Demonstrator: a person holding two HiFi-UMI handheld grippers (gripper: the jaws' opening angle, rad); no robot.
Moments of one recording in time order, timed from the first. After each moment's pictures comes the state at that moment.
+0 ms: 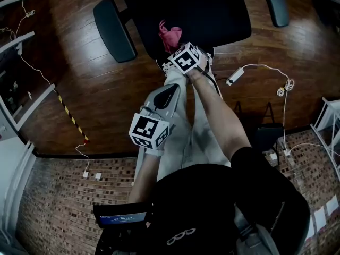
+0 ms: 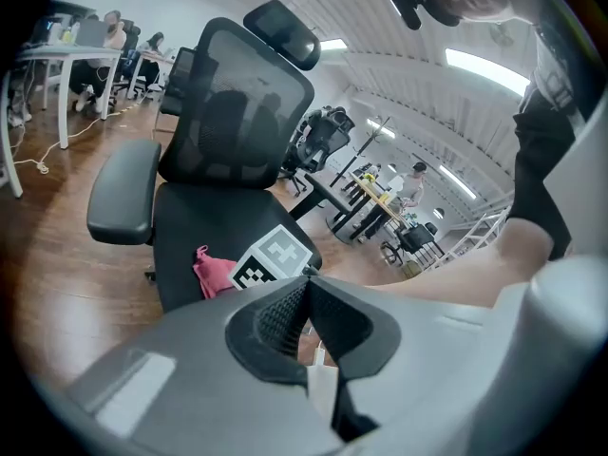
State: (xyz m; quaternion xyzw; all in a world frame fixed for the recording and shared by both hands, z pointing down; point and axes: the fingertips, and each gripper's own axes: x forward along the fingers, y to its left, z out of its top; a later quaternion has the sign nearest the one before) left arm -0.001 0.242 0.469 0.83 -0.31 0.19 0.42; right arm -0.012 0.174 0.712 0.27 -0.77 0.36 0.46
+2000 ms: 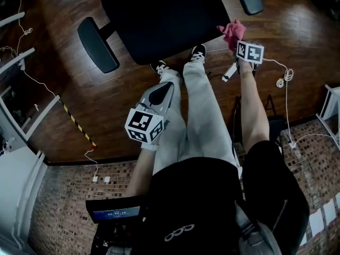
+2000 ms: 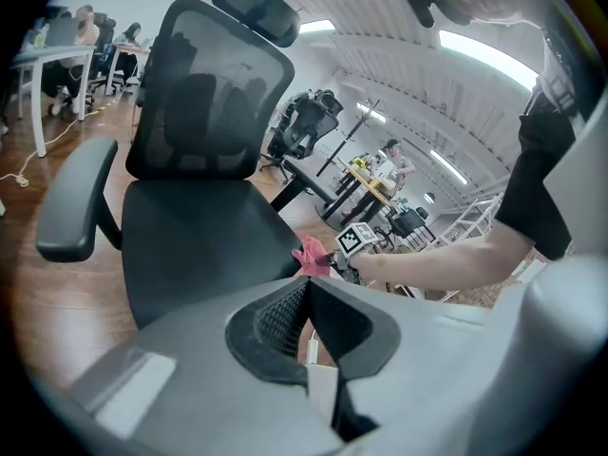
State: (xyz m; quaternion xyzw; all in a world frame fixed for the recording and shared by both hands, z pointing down) left arm 0.050 0.236 0.473 0.84 -0.27 0.23 0.41; right arm 0.368 0.180 0.711 0.56 -0.58 0.49 0.34
